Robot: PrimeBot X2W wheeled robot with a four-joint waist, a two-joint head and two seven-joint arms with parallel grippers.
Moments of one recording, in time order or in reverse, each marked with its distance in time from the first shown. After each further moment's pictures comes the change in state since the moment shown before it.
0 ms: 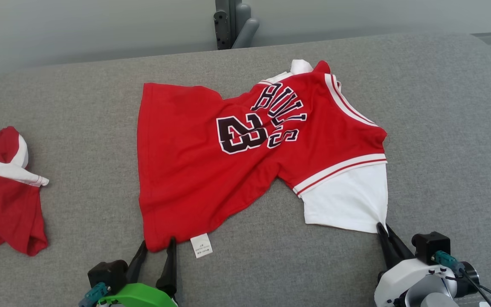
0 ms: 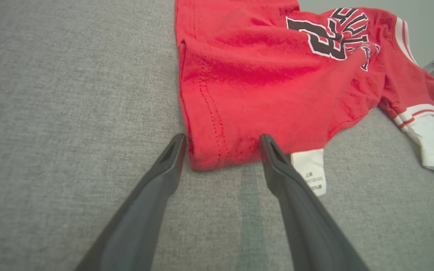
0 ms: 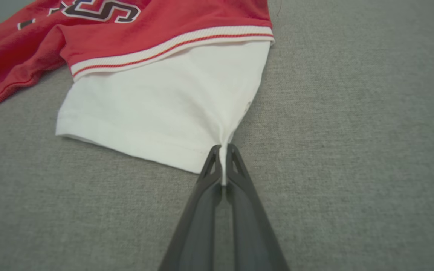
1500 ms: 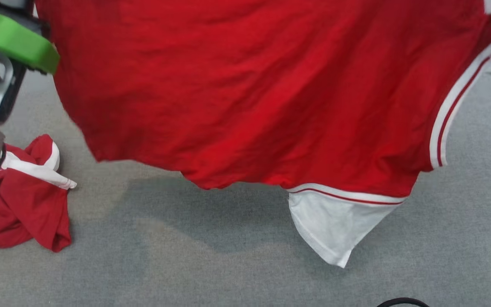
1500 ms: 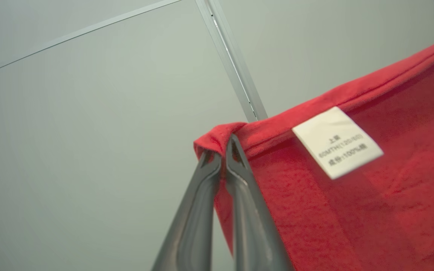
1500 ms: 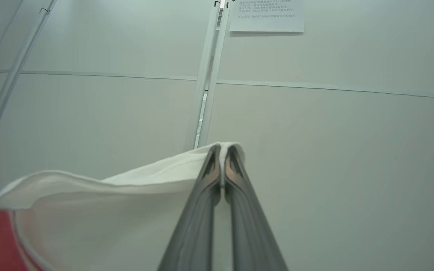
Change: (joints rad) left arm -0.965 0.442 -0.288 -0.024 0.036 -0.003 0.027; right arm -0.862 -0.286 0.027 -0.269 0.152 0.000 0.000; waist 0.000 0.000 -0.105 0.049
